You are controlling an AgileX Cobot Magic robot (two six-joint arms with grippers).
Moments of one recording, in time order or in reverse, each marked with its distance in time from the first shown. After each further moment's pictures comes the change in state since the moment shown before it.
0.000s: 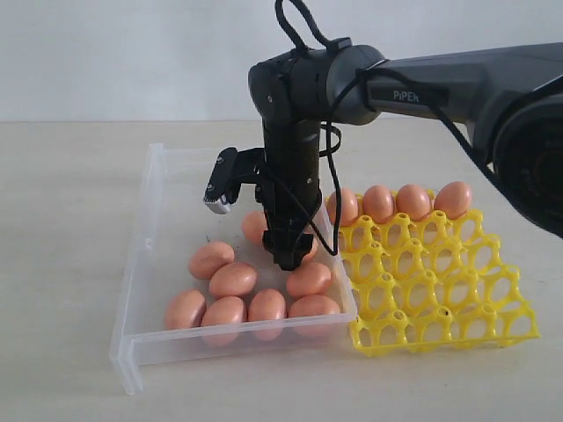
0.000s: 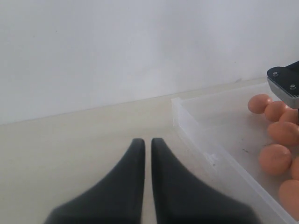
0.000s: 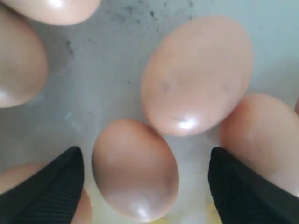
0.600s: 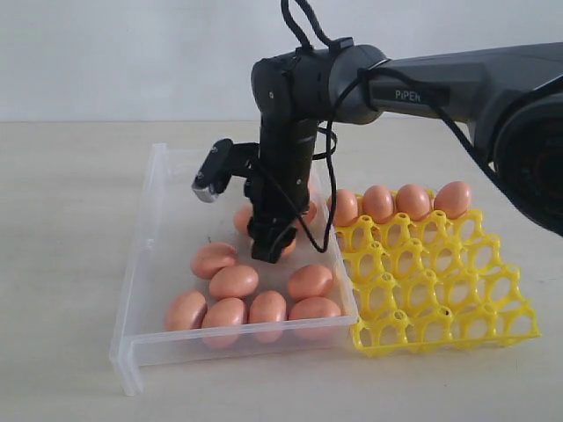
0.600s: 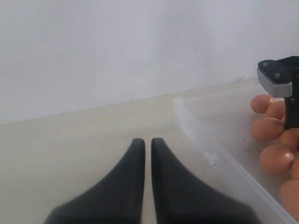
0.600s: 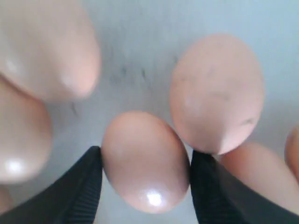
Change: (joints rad) left arm 0.000 0.000 0.000 0.000 0.000 0.000; right arm -0.005 0.001 0.000 0.141 -0.106 0.032
